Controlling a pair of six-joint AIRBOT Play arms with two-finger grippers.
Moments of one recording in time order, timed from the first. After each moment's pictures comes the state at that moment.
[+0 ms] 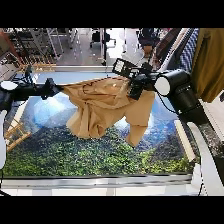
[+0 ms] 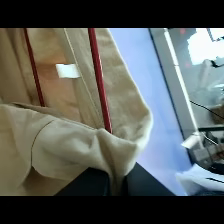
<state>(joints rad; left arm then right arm) 0.20 -1.76 1.78 0.57 -1.14 -1.36 0.41 -1.45 1.81 -1.66 1.00 0.71</state>
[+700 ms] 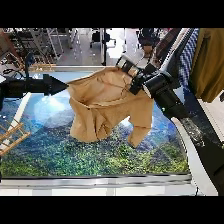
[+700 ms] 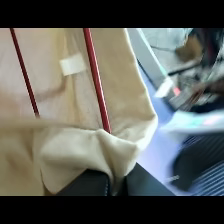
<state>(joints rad) 0.12 -1.64 1.78 0.39 -1.42 -1.20 0.41 -1.57 1.83 -2.04 0.90 1.34</state>
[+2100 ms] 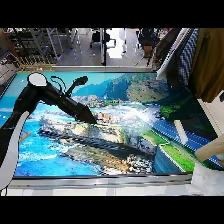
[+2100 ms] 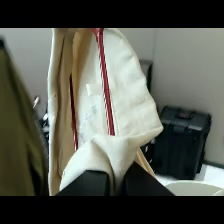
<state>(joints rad) -0.20 -1.63 1.78 0.50 -1.82 -1.26 -0.70 -1.28 2.10 -2.22 0.84 2.04</state>
